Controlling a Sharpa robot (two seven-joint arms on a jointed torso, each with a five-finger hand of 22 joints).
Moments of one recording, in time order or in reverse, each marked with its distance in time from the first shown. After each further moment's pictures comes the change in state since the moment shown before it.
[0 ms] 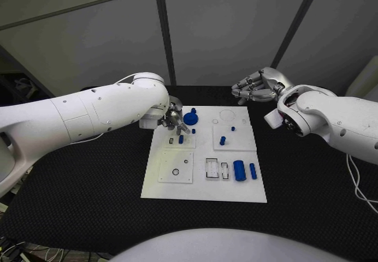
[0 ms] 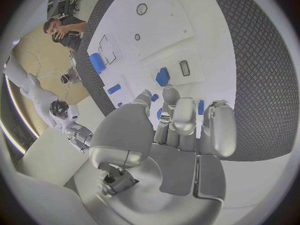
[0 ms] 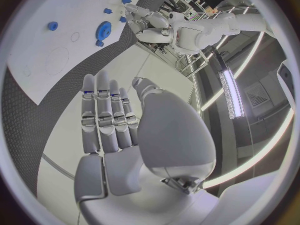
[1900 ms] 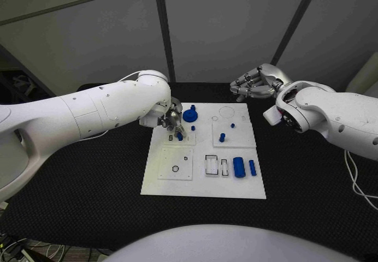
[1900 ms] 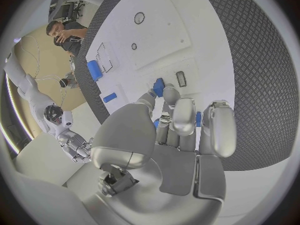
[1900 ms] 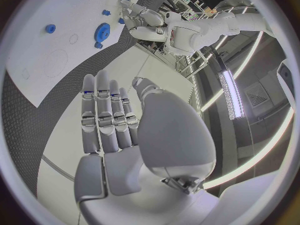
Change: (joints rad) left arm -0.019 0.056 0.002 -0.090 0.011 0.103 -0.003; left_hand 0.122 0.032 0.111 -0.094 -0.014 0.018 -0.011 -0.009 0.007 -0.008 -0.007 0.003 0.003 0.003 -0.011 0.004 0.002 0.000 0.006 -0.006 0.000 0.000; right arm 0.000 0.006 0.000 -0.003 -0.001 0.011 -0.003; right_hand -0.005 0.005 0.000 0.000 0.000 0.000 0.000 0.000 0.000 0.000 0.000 0.000 0.000 0.000 0.000 0.000 0.000 0.000 0.000 0.000 -0.005 -0.002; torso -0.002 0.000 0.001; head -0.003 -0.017
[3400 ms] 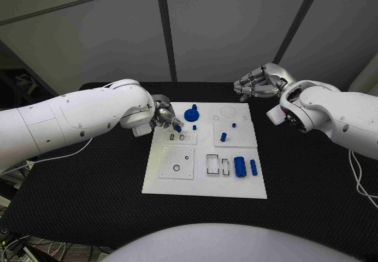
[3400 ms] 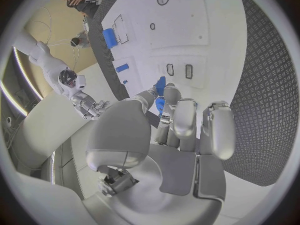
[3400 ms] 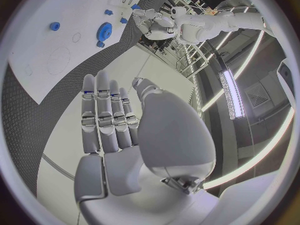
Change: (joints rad) left arm -0.031 -0.240 -0.001 0.276 0.196 -0.470 0.015; left_hand -0.056 -0.086 0.280 -0.012 0.009 0.008 -0.015 0.076 0.122 0.035 -0.007 -0.023 -0.011 0.000 -0.007 0.004 0.006 0.000 0.012 -0.012 0.017 0.000; right arm 0.000 -0.012 0.000 -0.005 0.000 0.008 0.000; right_hand 0.000 0.000 0.000 0.000 0.000 0.000 0.000 0.000 0.000 0.000 0.000 0.000 0.000 0.000 0.000 -0.004 0.000 0.000 0.000 0.000 0.000 -0.002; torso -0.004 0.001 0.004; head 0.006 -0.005
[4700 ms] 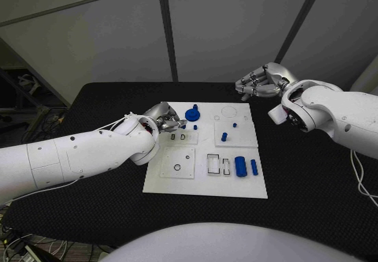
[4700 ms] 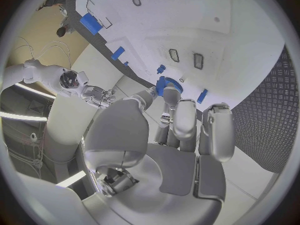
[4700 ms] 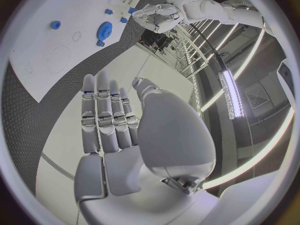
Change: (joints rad) left arm -0.167 -0.053 -0.002 0.163 -0.279 -0.587 0.074; left_hand -0.029 -0.037 0.073 -0.004 0.000 -0.005 -0.002 0.025 0.028 0.012 0.005 0.016 0.011 -0.003 -0.010 0.003 0.002 0.000 0.004 -0.004 0.034 0.000; right arm 0.000 -0.006 -0.001 -0.001 -0.003 0.000 0.002; right_hand 0.000 0.000 0.000 0.000 0.000 0.000 0.000 0.000 0.000 0.000 0.000 0.000 0.000 0.000 0.000 0.000 0.000 0.000 0.000 0.000 -0.004 -0.001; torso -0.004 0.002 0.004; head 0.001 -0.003
